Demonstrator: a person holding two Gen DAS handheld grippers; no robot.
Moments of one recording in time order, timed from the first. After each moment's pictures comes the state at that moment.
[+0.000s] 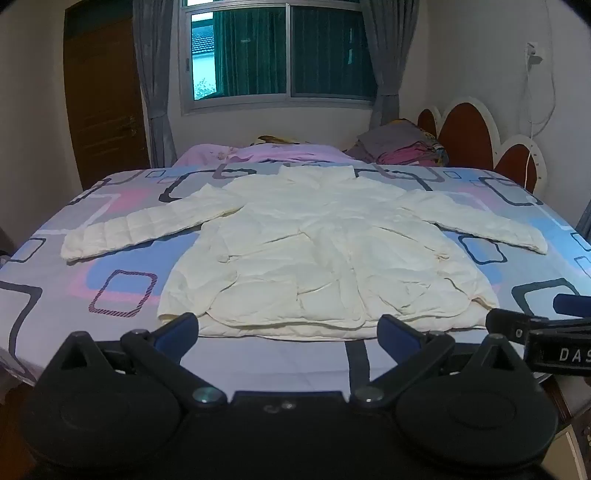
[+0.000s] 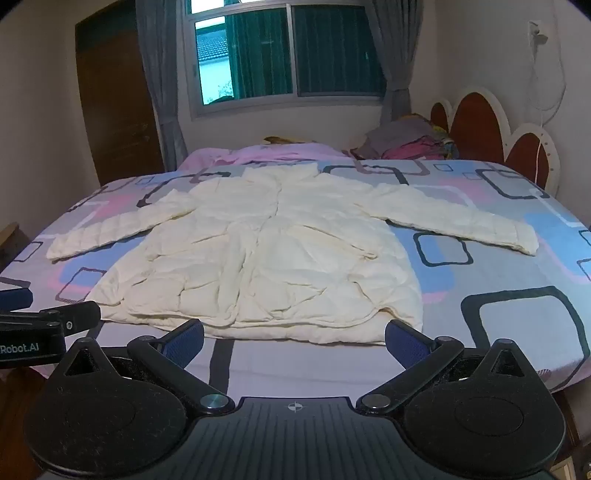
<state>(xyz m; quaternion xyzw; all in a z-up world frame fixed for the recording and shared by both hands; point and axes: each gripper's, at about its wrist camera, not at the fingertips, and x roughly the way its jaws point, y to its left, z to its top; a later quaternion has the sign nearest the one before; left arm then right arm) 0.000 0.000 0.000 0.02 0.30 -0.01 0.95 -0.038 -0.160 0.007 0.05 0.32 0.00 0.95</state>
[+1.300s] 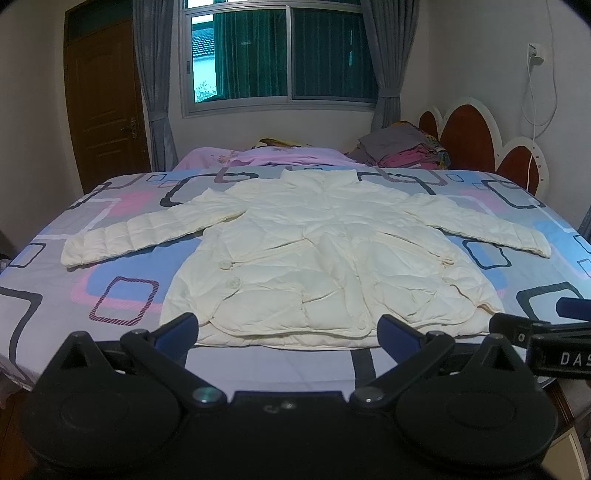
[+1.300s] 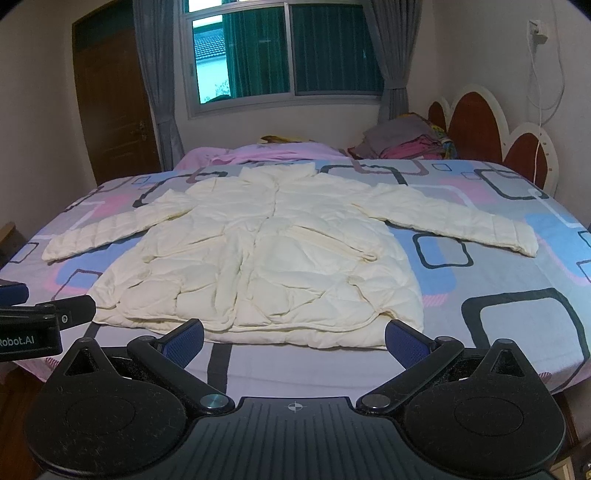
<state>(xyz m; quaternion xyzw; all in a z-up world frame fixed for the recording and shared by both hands) 0.010 -0.002 0.004 0.02 0.30 0.00 0.95 -0.031 -0.162 0.005 0.05 0.32 0.00 0.95</state>
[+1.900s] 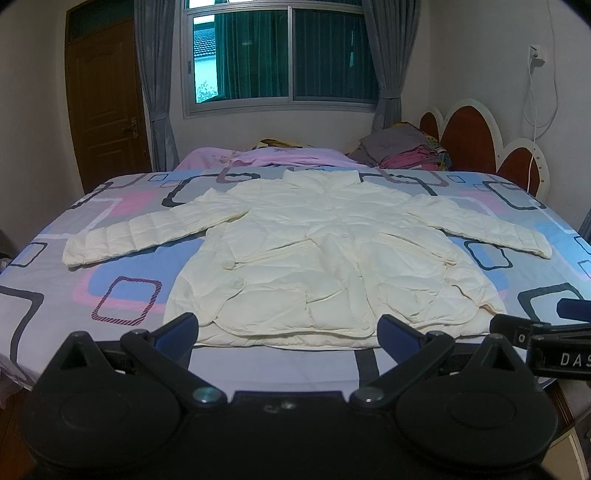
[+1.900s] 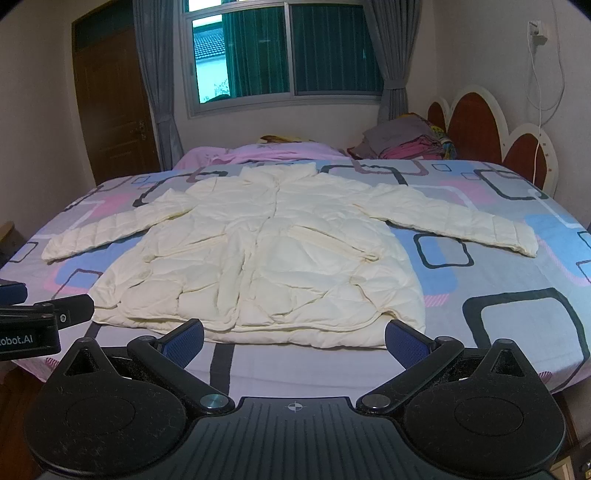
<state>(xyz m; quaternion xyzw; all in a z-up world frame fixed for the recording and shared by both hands) 0.010 0.000 0.003 0.02 0.30 0.00 0.95 -0.032 -0.161 0.006 0.05 0.32 0.00 0.95</state>
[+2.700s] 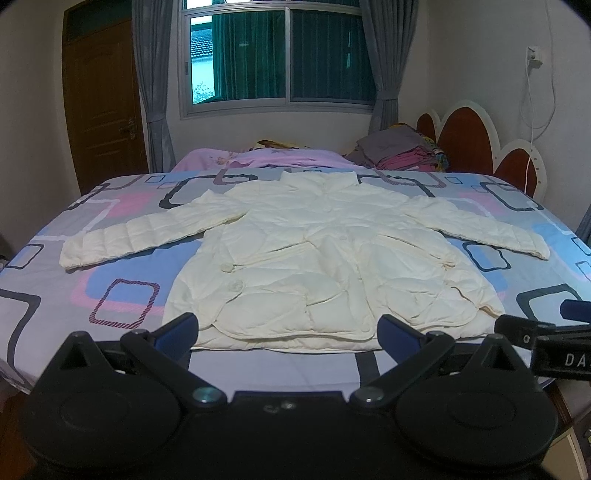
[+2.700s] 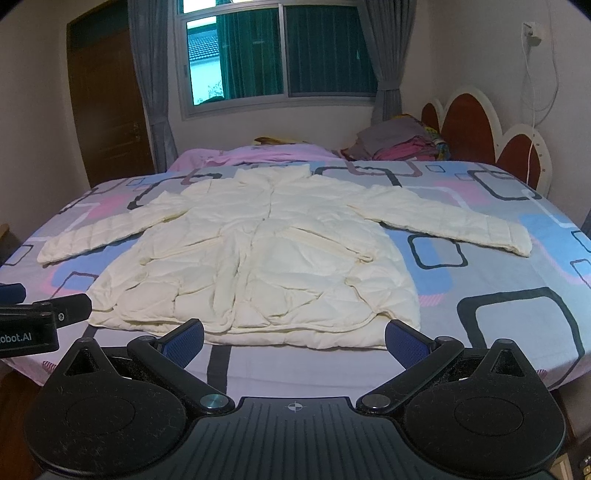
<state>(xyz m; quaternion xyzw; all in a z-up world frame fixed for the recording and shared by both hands) 0.011 0.008 0.004 0.02 0.30 -0.01 0.95 -0.034 -0.158 0.008 0.05 0.32 -0.01 0.95</state>
